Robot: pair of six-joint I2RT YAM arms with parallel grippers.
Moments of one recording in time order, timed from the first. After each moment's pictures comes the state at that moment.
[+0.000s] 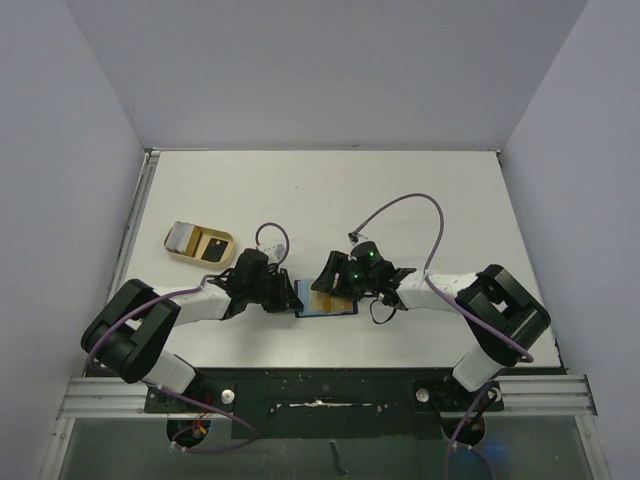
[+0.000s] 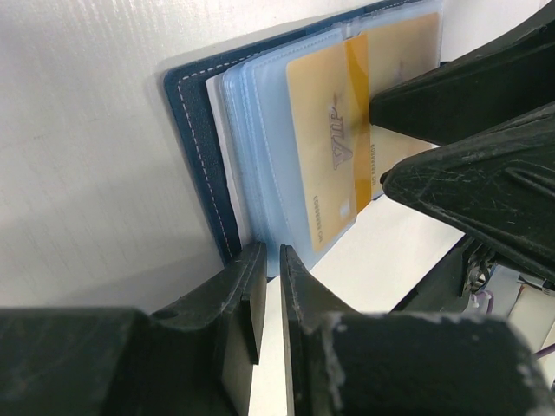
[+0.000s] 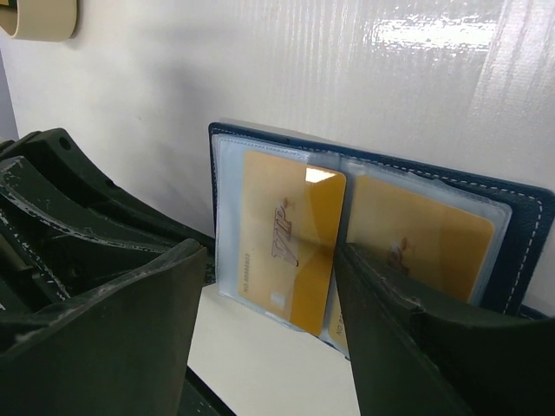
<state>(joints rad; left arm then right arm) -0.58 1.50 0.50 0.18 0.39 -0.74 0.72 1.60 0.68 0.20 -0.19 0.88</state>
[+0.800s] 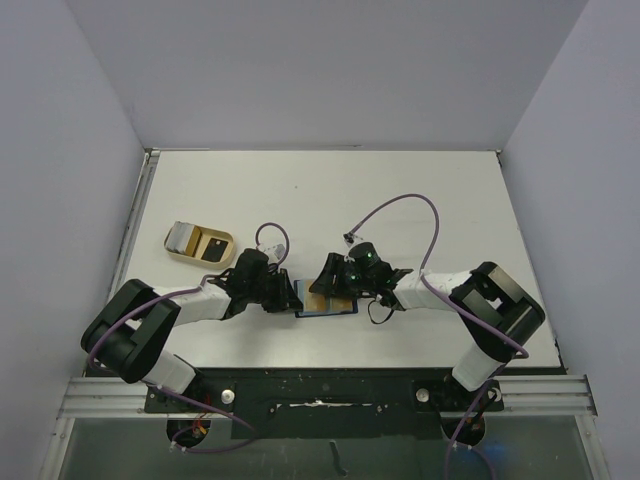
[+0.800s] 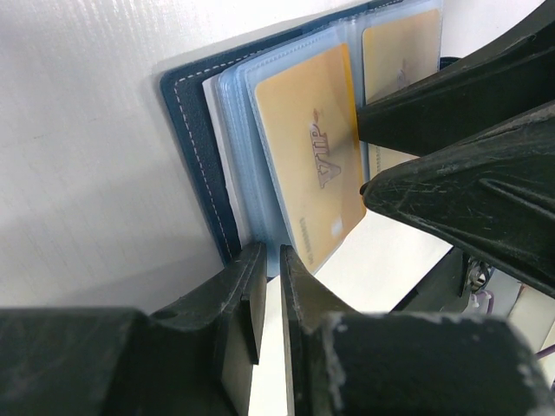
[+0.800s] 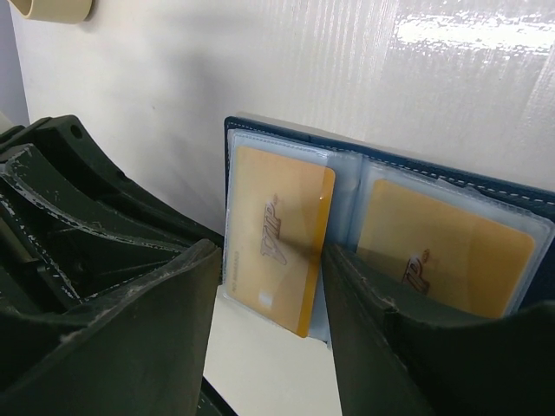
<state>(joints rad) -0.58 1.50 0.50 0.18 0.40 -0.74 0.73 1.63 0.68 0.26 -0.23 0.87</state>
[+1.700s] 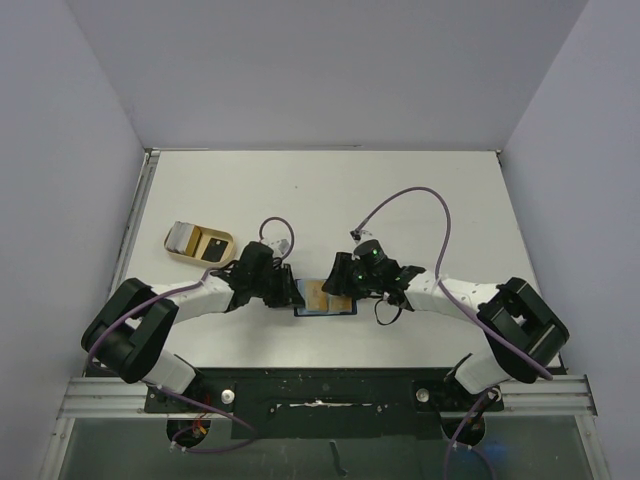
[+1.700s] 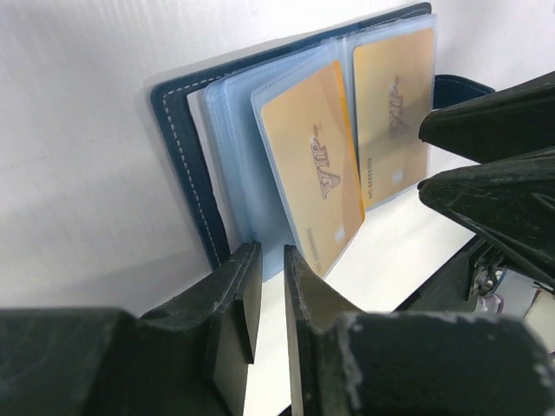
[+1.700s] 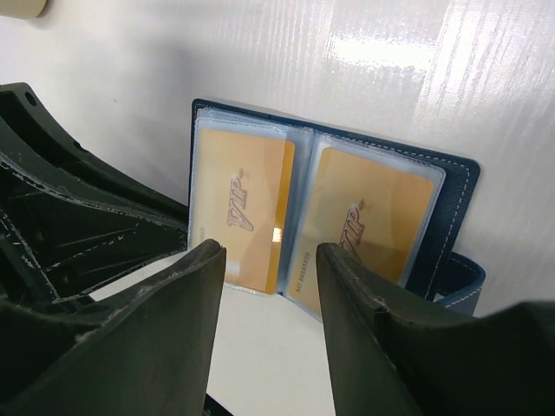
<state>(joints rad) -0.59 1.50 0.59 0.05 0.36 -0.71 0.73 1.49 0.70 0.02 -0.11 0.76</state>
